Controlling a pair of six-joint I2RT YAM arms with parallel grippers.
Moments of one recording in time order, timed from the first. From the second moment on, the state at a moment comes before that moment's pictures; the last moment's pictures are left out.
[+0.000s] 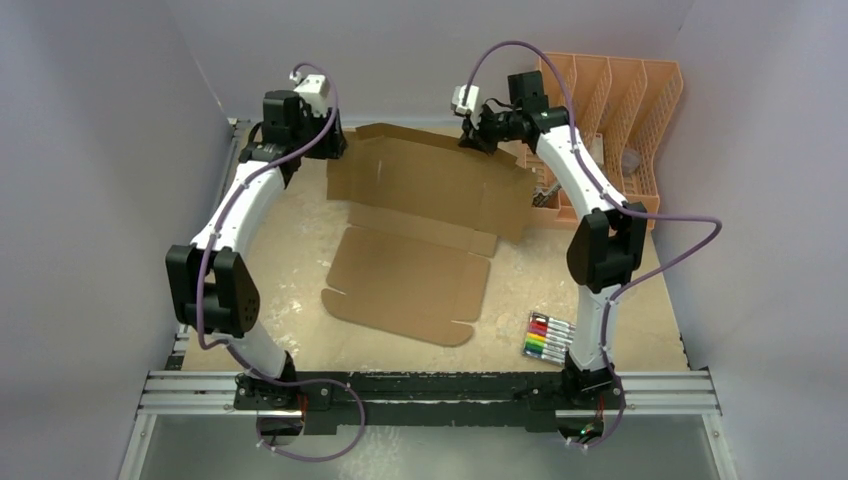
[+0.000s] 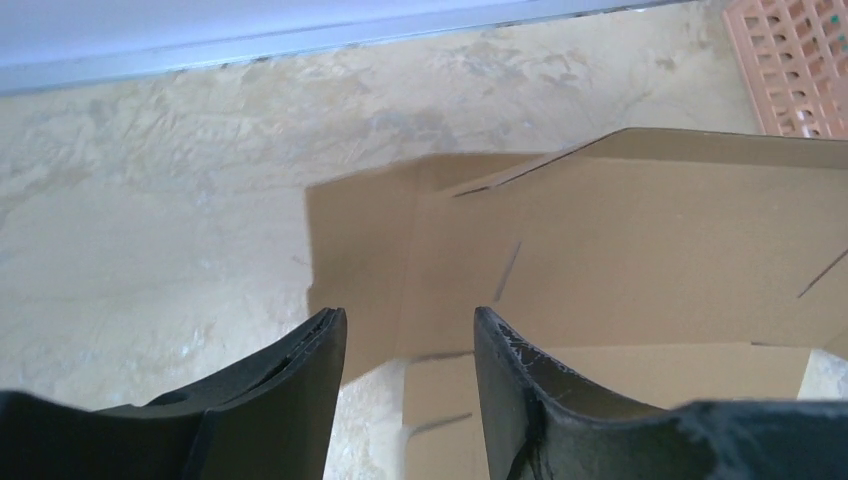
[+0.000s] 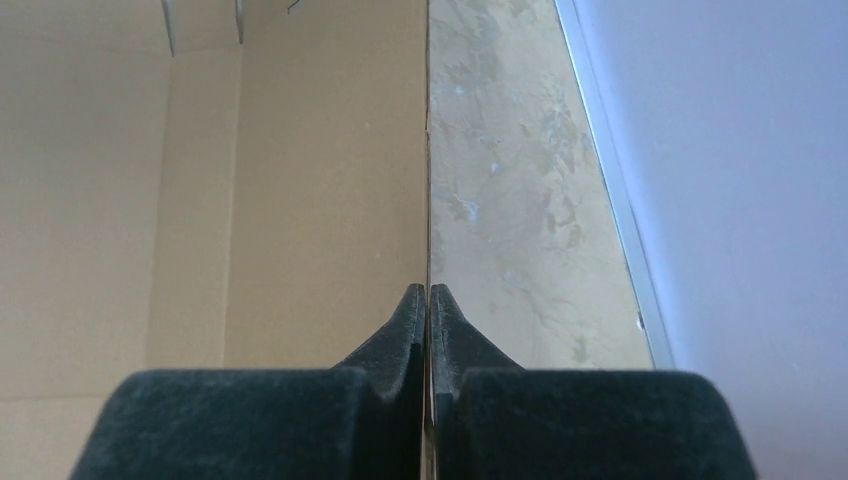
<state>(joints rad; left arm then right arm) -0.12 1.70 1.55 -0.36 0.21 -0.05 0.26 2.06 2.02 -0.69 -0.76 -0.84</state>
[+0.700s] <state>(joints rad) 0.08 1.66 1.13 0.00 0.39 -0.31 0.37 1.85 1.72 -0.57 -0.54 -1.09</state>
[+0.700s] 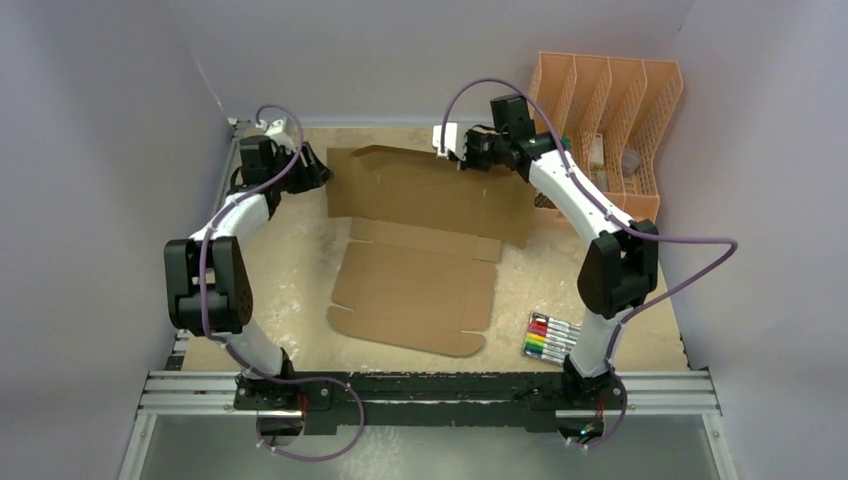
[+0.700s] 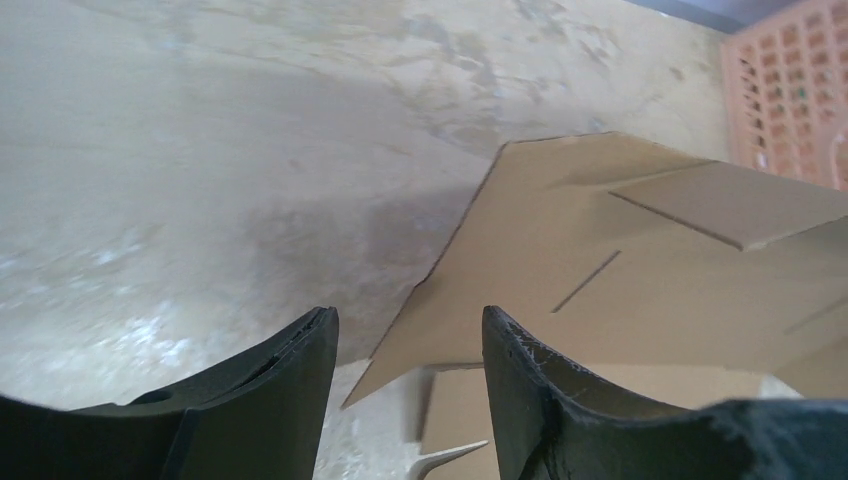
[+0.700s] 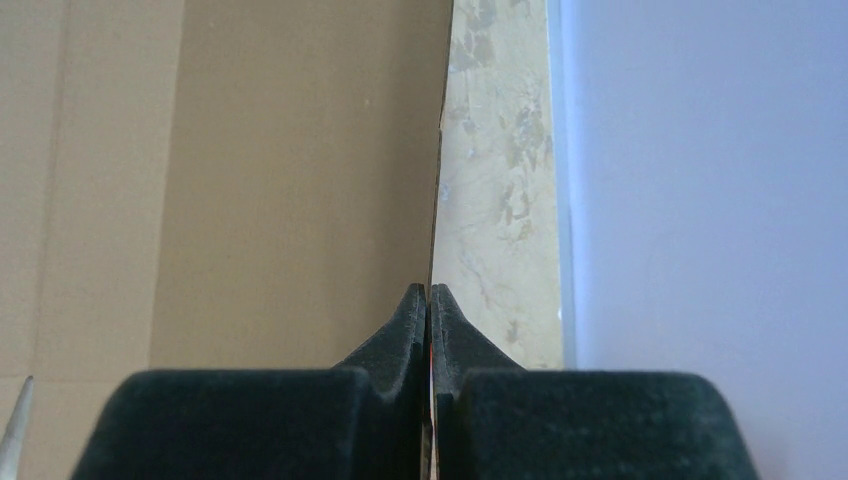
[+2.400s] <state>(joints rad) -0.06 1.64 1.16 0.08 0.42 -0.17 0.49 1.66 1.23 0.10 -0.19 -1.48</state>
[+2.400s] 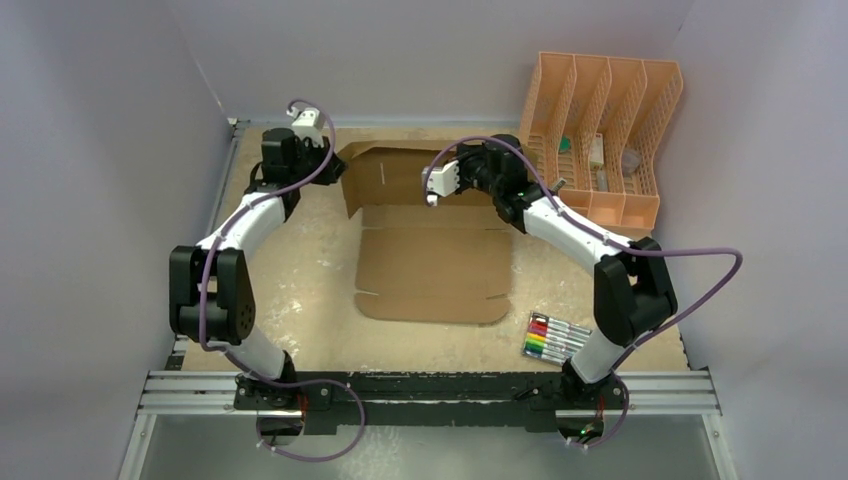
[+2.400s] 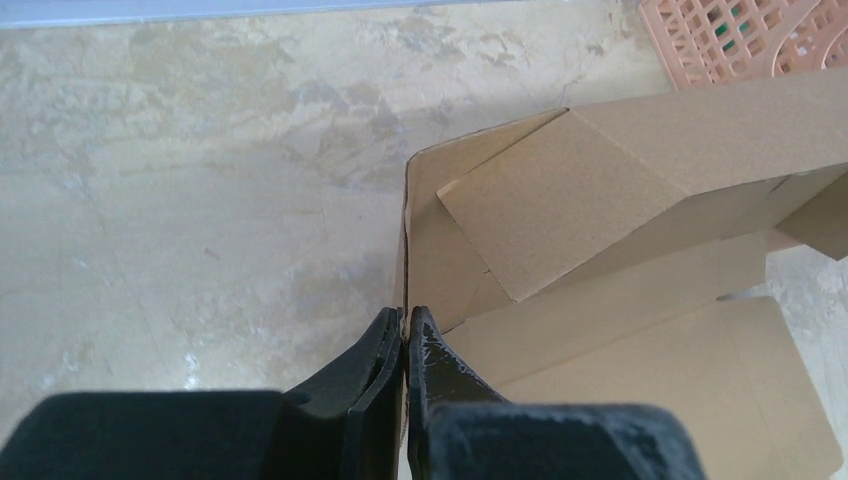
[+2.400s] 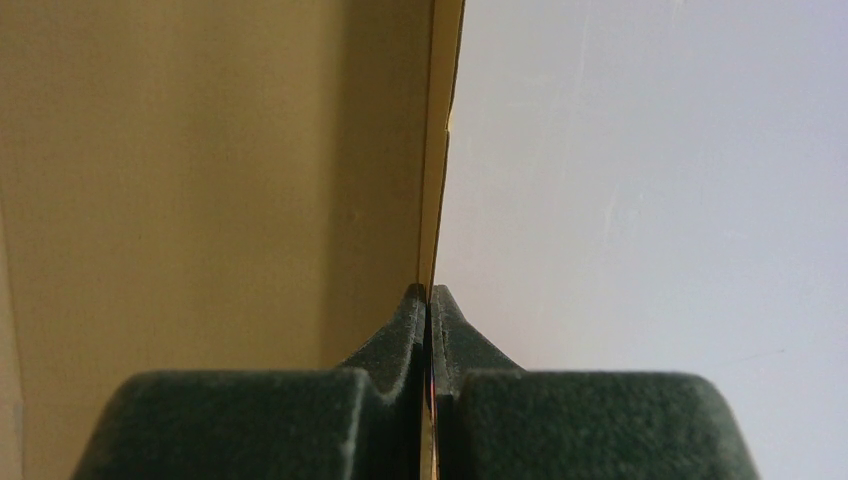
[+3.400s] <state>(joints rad) -0.14 1.64 1.19 0.06 0.20 -0.40 0.51 1.80 1.23 0.37 0.01 -1.39</state>
